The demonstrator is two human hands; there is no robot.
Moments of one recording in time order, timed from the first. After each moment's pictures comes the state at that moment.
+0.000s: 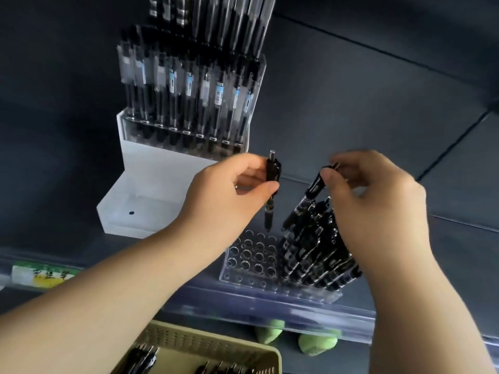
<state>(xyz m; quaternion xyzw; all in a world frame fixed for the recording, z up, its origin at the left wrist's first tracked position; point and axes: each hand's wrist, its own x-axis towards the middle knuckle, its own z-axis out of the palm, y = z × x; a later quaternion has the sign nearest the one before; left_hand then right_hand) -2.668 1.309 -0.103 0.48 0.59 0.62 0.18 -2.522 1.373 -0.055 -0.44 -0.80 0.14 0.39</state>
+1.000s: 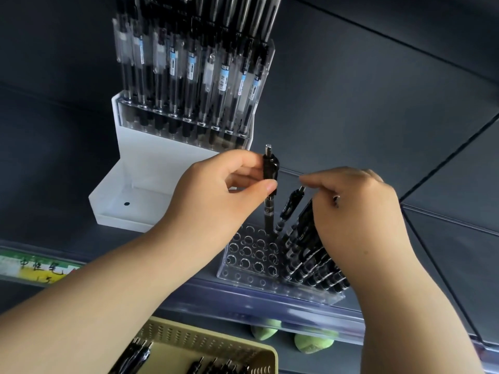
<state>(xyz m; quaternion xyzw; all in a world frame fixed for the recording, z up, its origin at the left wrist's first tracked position) -2.670 1.299 -0.105 0.45 0.59 0.63 0.21 -2.534 1.372 -0.078 -0.40 -0.85 0.06 0.34</state>
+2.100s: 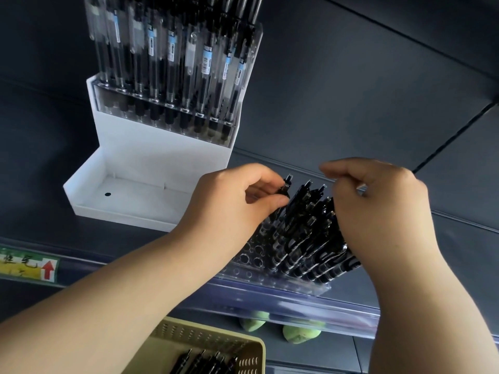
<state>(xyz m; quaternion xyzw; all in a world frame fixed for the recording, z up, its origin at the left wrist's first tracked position) -2.643 1.316 -0.119 0.49 0.63 0.58 0.17 -2.511 1.377 -0.066 -0.44 -0.81 0.09 0.36</state>
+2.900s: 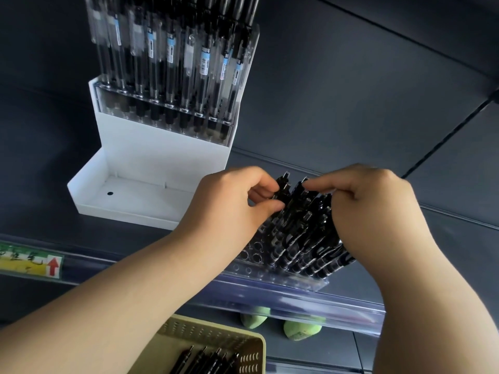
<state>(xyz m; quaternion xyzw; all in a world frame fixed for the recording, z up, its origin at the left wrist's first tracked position) -2.642 1.316 -0.126 0.52 0.66 0.53 0.10 -2.503 1.373 -0.059 -0.47 -0.84 0.13 0.25</state>
